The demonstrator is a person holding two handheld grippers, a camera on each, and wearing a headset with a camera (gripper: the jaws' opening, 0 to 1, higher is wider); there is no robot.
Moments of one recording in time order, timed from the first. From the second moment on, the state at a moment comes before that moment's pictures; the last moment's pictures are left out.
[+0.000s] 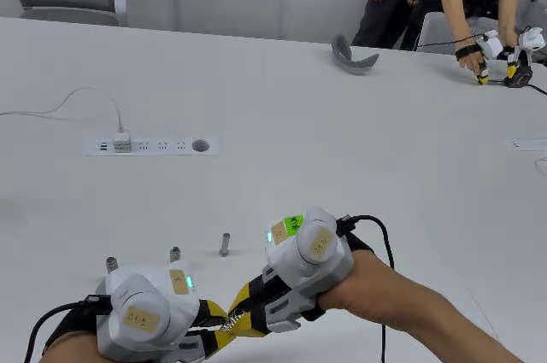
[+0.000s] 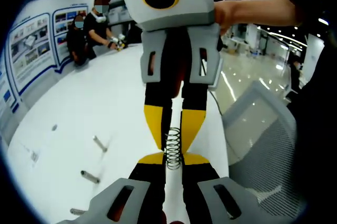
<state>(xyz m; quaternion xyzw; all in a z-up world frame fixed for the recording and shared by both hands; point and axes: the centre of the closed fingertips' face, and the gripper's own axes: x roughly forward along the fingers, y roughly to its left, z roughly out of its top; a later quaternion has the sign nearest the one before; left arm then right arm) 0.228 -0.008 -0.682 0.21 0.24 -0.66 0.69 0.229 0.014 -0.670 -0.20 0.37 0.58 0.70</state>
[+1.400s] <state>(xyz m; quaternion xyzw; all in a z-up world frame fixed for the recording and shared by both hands) 0.272 0.043 -0.693 0.11 0.28 -0.55 0.78 0.250 -0.035 -0.683 -0.18 0.39 0.51 0.75</state>
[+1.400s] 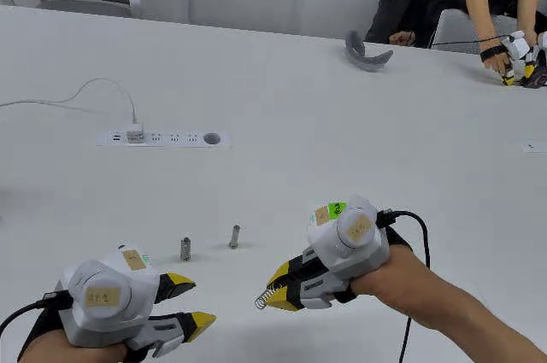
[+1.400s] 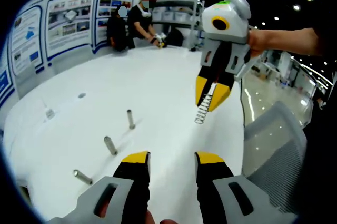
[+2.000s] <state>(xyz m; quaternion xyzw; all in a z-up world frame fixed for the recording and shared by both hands) 0.291 0.083 -0.694 0.08 0.29 -0.49 0.82 0.269 -0.048 -0.687 -0.19 0.40 0.50 0.75</state>
